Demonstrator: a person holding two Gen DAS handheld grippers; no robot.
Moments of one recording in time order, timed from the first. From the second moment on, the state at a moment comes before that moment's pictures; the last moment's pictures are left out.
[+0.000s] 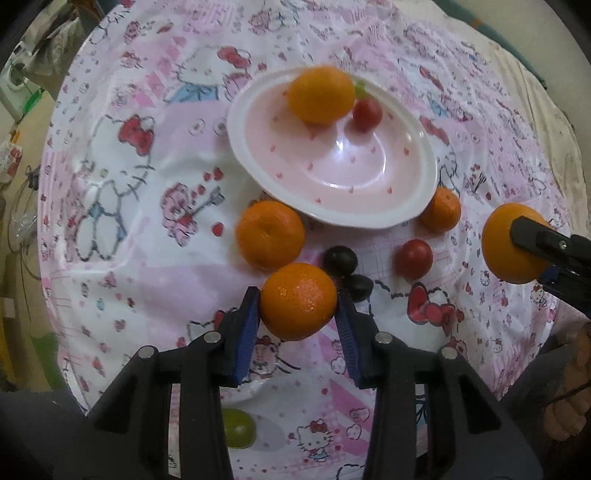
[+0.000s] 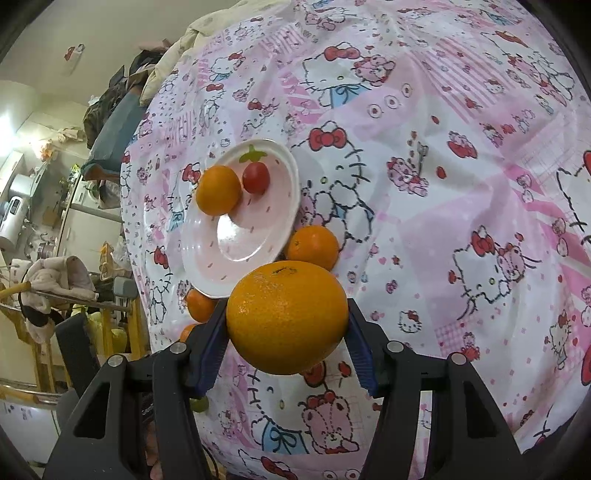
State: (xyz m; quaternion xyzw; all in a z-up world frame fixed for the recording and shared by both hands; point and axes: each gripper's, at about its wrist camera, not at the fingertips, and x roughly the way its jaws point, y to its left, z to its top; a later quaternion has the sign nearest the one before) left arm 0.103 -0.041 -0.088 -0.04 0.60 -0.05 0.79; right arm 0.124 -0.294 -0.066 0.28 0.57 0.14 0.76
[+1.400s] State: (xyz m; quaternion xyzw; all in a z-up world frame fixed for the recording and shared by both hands) left arm 0.219 -0.010 -0.079 -0.02 0.58 -0.05 0.82; right arm 0.260 -0.201 -0.111 0.14 0.62 0.17 0.75
